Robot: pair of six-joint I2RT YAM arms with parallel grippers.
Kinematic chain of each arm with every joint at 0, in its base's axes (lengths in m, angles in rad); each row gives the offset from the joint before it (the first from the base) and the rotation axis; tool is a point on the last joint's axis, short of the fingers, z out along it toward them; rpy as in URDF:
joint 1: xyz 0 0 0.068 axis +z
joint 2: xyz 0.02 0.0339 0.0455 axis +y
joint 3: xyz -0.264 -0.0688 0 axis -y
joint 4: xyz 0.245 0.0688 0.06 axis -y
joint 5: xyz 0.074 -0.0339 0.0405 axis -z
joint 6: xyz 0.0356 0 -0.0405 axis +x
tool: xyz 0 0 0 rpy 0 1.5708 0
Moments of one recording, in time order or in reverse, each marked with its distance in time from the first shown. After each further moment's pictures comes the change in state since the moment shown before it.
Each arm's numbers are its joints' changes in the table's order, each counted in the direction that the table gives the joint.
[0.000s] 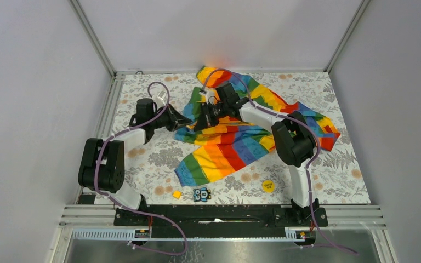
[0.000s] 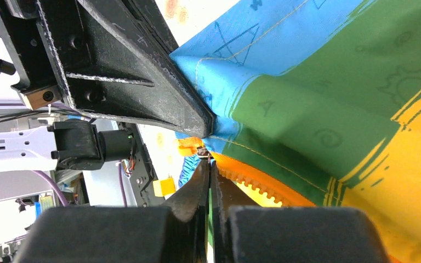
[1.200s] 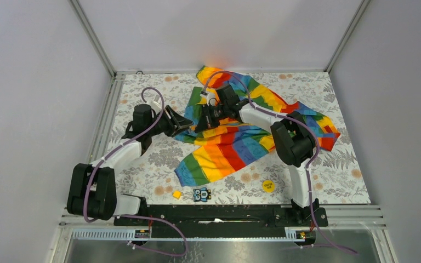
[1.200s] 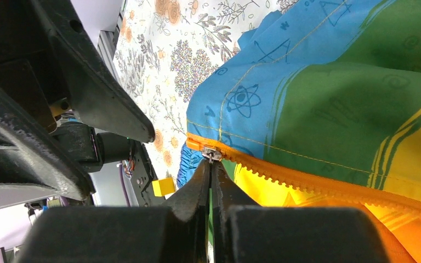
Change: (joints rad) left arm -0.048 -0.272 -0.105 -0.117 -0.137 -0.067; right arm 0.015 0.002 -0.023 0.020 0.002 0.039
